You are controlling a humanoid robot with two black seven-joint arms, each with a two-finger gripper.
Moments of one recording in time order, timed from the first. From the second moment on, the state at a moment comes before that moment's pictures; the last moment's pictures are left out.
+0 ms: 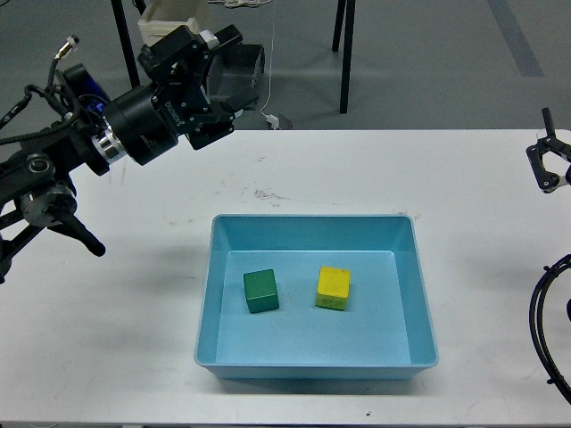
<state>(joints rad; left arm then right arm) -0.77 0.60 -0.53 -1.21 0.25 -0.49 -0.49 0.08 -0.11 1.61 1.49 -0.12 0.31 0.05</state>
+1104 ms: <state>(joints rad) -0.16 0.59 -0.78 -1.50 -0.65 -0.41 -0.49 -0.27 0.00 1.61 1.56 0.23 0.31 0.01</state>
